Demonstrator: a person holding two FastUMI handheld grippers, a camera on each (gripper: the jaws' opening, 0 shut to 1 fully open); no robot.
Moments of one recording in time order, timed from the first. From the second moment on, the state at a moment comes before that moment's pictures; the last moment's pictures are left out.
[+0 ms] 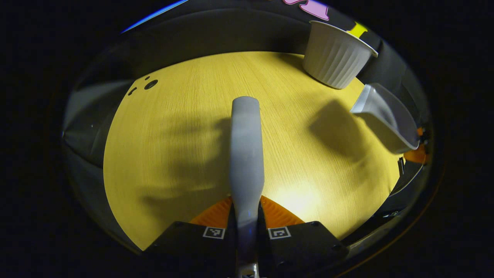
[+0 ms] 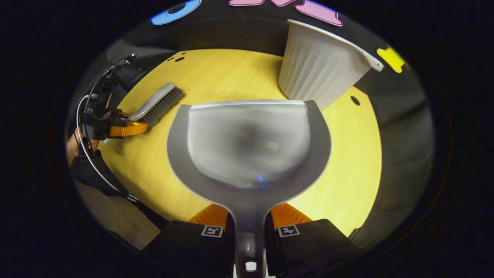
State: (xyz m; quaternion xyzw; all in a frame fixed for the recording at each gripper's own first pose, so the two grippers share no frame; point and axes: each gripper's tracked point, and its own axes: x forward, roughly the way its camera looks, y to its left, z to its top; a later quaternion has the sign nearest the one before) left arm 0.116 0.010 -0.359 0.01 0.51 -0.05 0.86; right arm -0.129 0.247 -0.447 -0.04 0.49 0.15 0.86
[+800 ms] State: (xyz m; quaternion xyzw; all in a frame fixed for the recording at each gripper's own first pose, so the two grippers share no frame) left arm 0.113 0.012 -0.362 0.02 0.53 -0.03 0.85; right arm -0.116 0.243 -0.509 -0.04 0.51 0.17 0.84
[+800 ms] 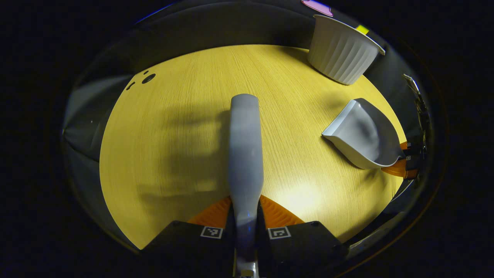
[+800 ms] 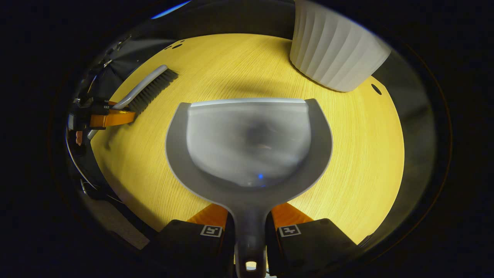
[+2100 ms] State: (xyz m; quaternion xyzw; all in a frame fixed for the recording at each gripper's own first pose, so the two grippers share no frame) left arm 0.110 0.012 -0.226 0.07 0.34 -0.09 0.93; right arm -0.143 0.237 -0.358 0.07 0.34 0.07 0.94
